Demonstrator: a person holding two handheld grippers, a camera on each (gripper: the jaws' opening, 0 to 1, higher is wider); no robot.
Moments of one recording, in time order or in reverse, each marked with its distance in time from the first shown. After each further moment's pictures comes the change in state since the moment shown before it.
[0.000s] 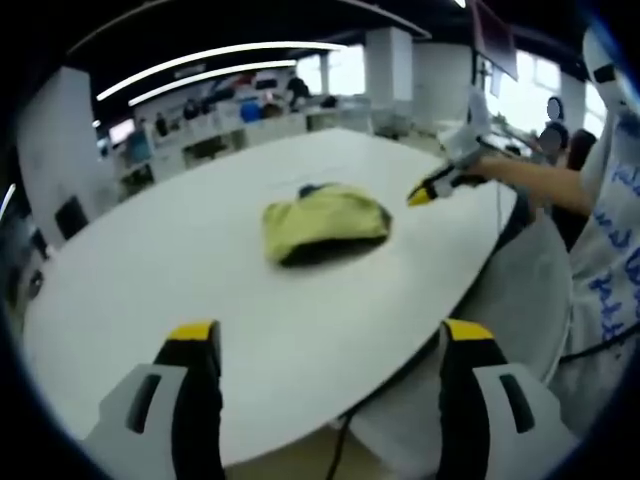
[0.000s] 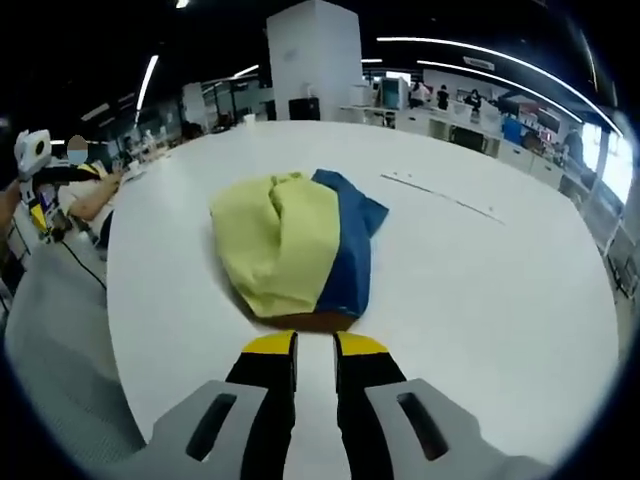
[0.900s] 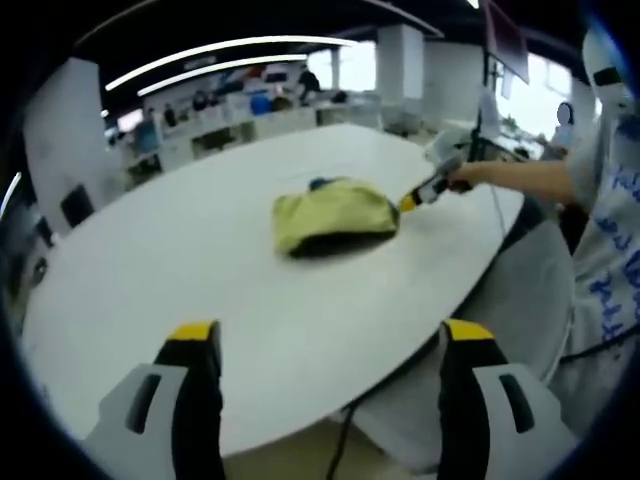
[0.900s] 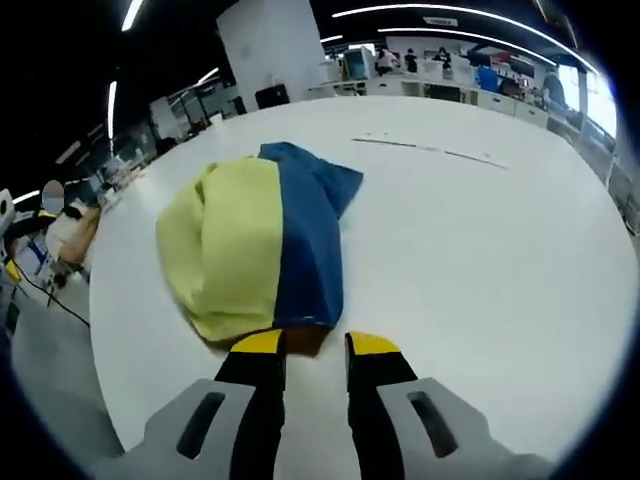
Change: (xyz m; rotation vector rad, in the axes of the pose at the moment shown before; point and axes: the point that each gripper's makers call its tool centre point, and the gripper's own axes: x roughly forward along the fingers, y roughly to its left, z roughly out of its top) left arm -0.006 0.007 -0.007 -0.037 0.024 0.031; right arm 0.047 -0.022 -0.016 0.196 0.065 0.008
